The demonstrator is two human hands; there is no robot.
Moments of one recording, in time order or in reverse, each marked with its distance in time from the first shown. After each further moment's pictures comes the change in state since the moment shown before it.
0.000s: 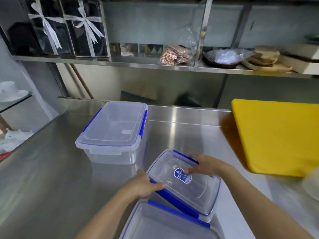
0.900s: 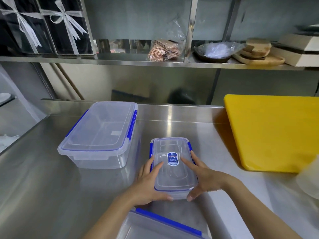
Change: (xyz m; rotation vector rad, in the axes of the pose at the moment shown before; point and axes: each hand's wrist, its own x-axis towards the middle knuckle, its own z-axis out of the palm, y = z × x) left_hand 0.032 0.012 0.028 0.209 0.049 0.449; right_hand -0.019 0.035 0.013 0.040 -0.122 -0.248
